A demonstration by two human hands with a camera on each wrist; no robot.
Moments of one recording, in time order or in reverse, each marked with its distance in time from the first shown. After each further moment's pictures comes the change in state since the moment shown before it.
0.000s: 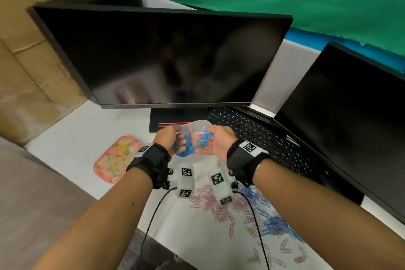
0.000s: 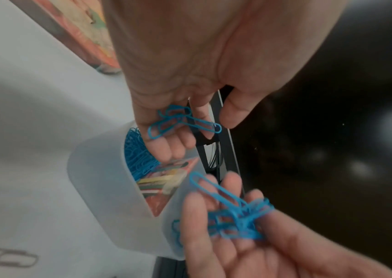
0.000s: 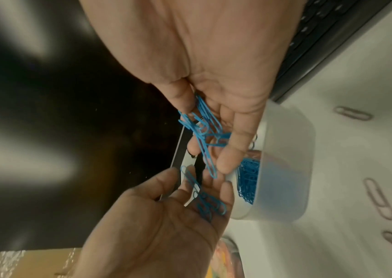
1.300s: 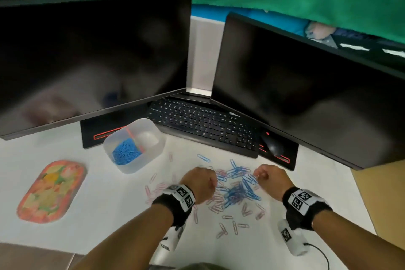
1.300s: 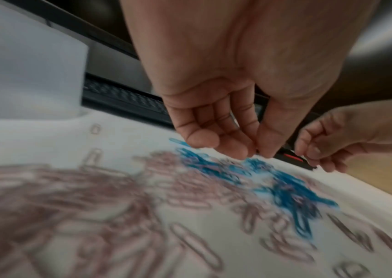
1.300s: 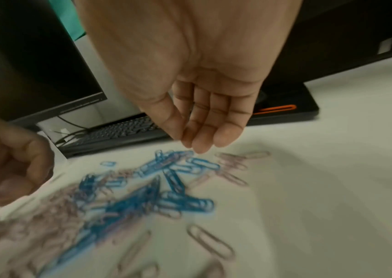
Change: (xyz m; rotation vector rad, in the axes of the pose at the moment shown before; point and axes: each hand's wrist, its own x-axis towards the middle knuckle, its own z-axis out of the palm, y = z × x) left_hand -0.042 -0.152 0.116 1.435 -0.705 0.656; right_hand -0.113 0.118 -0.267 -0.974 0.545 -0.049
